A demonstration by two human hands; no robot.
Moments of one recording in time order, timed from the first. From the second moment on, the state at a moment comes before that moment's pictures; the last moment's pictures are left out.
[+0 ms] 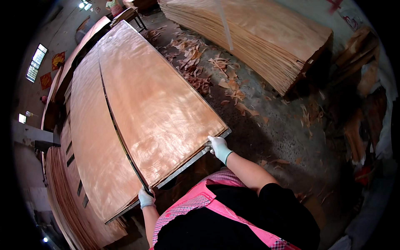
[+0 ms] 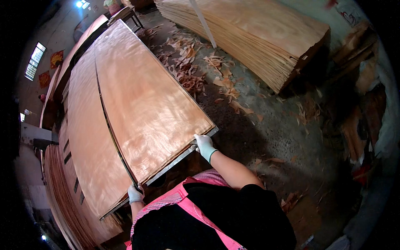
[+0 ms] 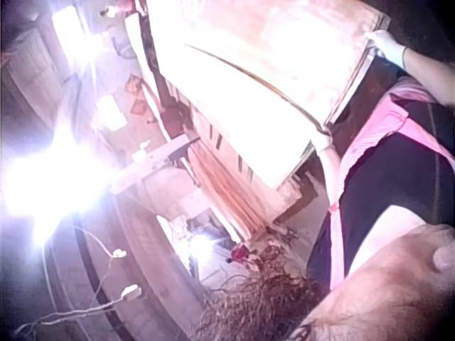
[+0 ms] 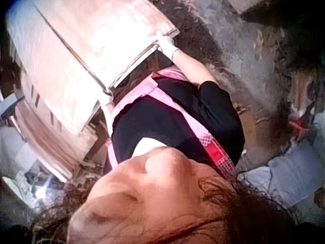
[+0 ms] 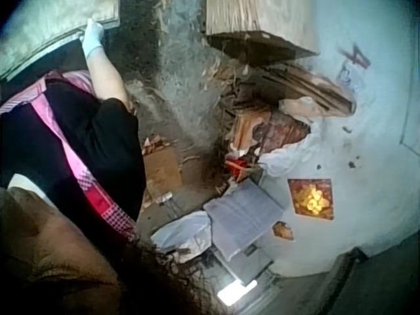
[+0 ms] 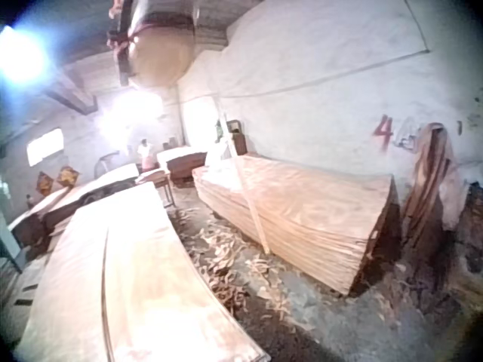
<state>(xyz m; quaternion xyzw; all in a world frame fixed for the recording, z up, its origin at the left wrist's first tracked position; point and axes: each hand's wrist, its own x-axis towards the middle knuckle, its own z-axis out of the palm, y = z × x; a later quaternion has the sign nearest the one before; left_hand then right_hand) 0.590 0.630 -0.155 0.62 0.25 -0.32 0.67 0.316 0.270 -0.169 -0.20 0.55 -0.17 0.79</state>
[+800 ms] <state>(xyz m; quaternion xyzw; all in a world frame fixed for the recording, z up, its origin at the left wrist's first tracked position) 0.590 0.638 -0.178 0.67 0.21 -0.29 0.65 0.282 0.196 -0.133 -0.75 0.54 -0.03 0.37</state>
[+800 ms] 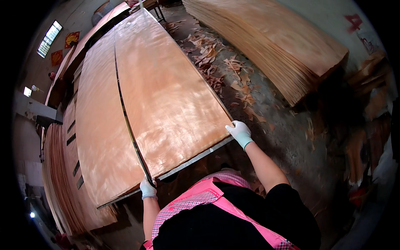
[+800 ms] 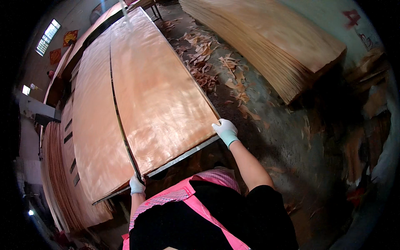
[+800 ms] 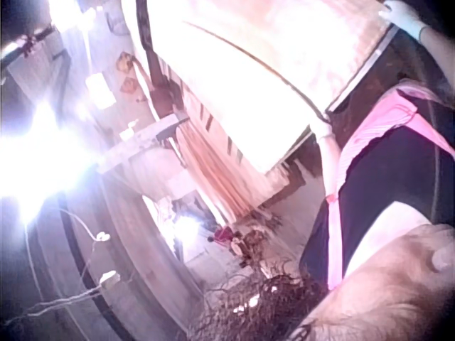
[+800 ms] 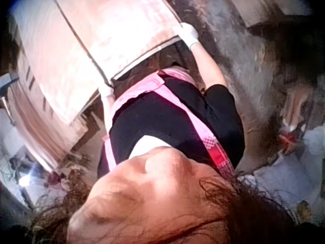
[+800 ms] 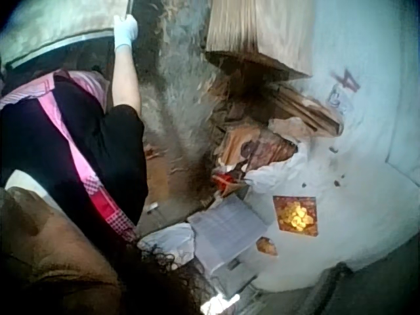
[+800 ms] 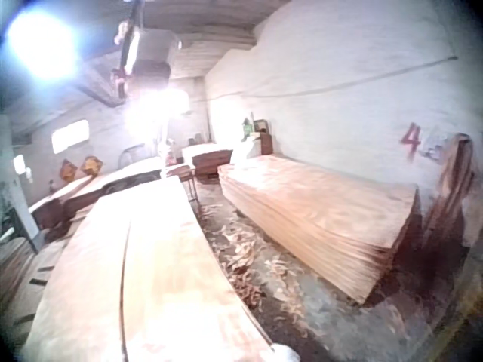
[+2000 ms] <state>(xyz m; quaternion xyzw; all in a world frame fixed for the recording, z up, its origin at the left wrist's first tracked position) 0.550 0.623 -0.152 0.64 0.22 -0.25 0.69 0.284 0.233 -0.186 -0.43 0.56 -0.25 0.66</state>
